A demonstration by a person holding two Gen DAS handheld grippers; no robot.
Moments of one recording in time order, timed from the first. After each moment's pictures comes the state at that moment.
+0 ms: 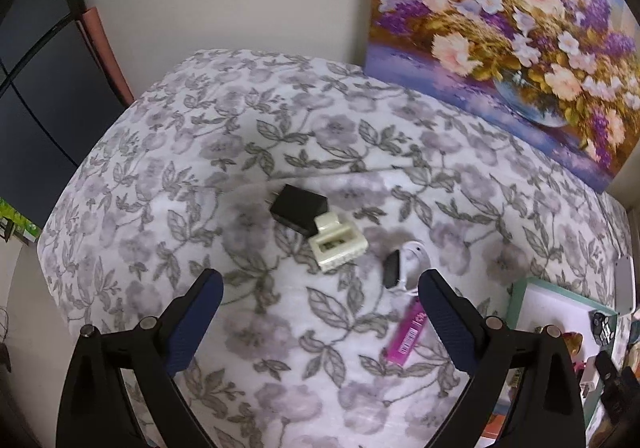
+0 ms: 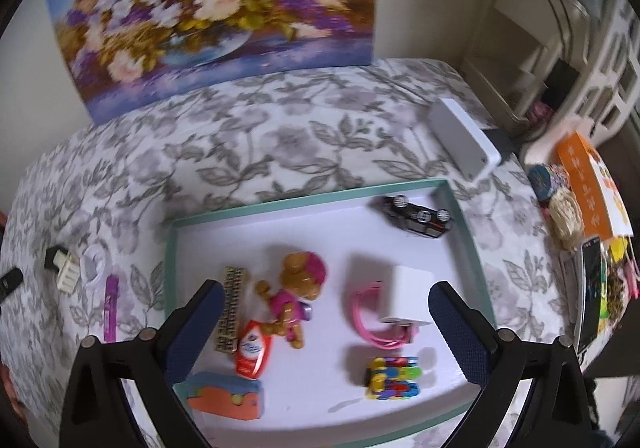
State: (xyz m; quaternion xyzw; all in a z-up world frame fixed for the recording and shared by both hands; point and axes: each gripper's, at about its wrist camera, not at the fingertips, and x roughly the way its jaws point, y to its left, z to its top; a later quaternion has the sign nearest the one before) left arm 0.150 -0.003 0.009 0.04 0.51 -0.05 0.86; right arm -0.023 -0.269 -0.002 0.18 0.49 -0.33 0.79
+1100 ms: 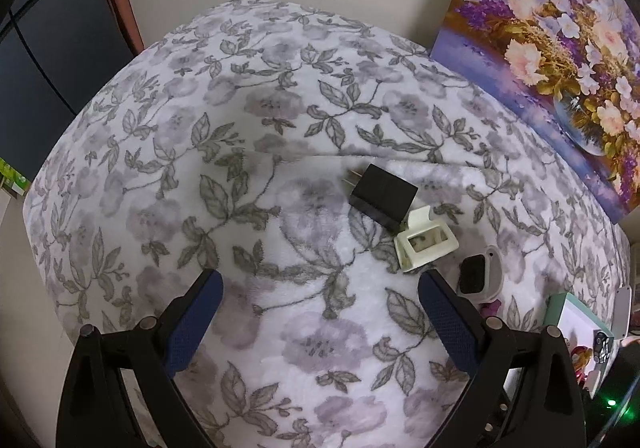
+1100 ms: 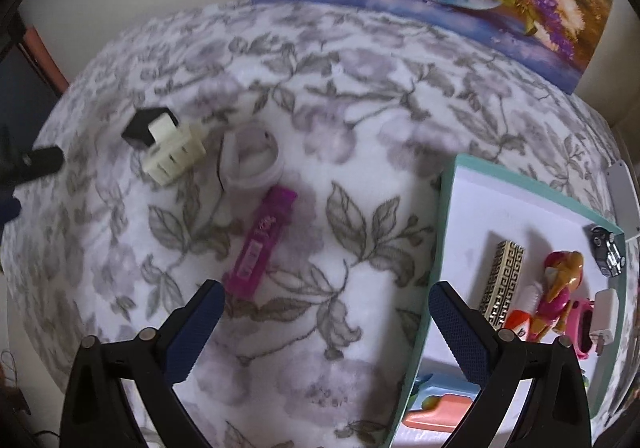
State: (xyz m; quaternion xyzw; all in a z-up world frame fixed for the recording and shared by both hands) left arm 0.189 0.079 -0.030 -0.02 0.56 -0.04 0.83; right arm 0.085 -0.115 -0.078 0.09 0.56 -0.14 0.81
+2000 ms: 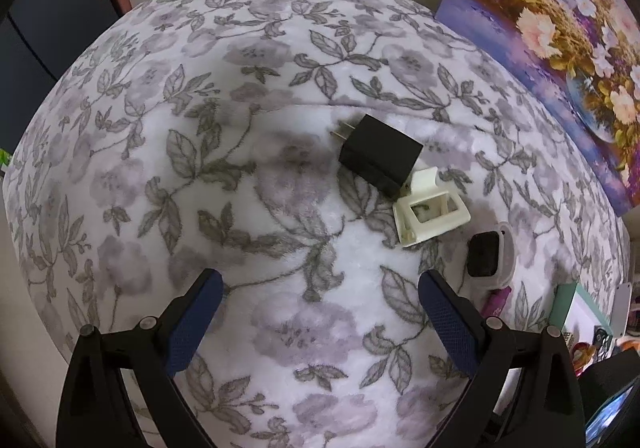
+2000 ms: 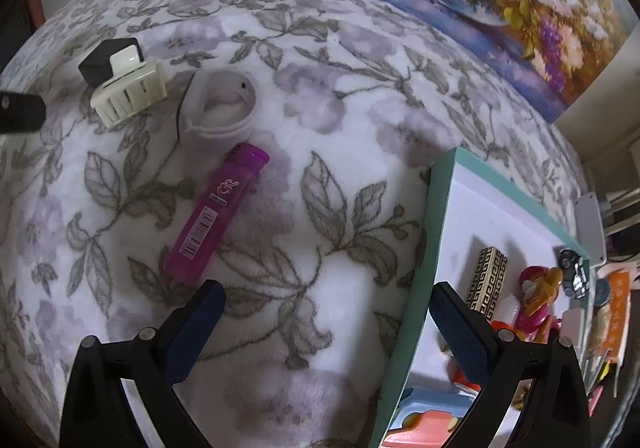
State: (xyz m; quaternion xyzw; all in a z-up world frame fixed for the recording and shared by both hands) left arm 0.194 0.068 -0.070 -0.04 0.61 -0.04 0.79; right arm 0.089 -0.092 -0.108 -0.03 0.59 -0.20 0.79
